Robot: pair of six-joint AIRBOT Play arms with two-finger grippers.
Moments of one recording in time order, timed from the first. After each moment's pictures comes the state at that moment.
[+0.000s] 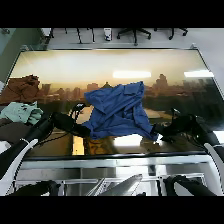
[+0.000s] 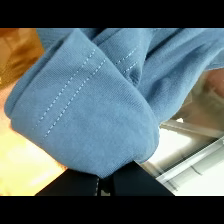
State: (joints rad) left arm -0.35 -1.31 0.85 -2.02 1.00 1.84; right arm -0.05 -1.14 0.65 1.93 -1.08 -1.37
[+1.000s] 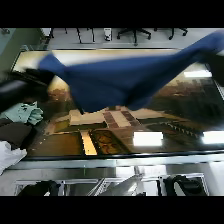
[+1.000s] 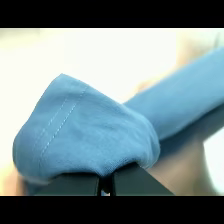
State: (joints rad) left arm -0.30 -0.71 1.34 -2.01 0.80 1.84; right arm -0.05 -0.54 1.17 2.34 -0.57 -1.87
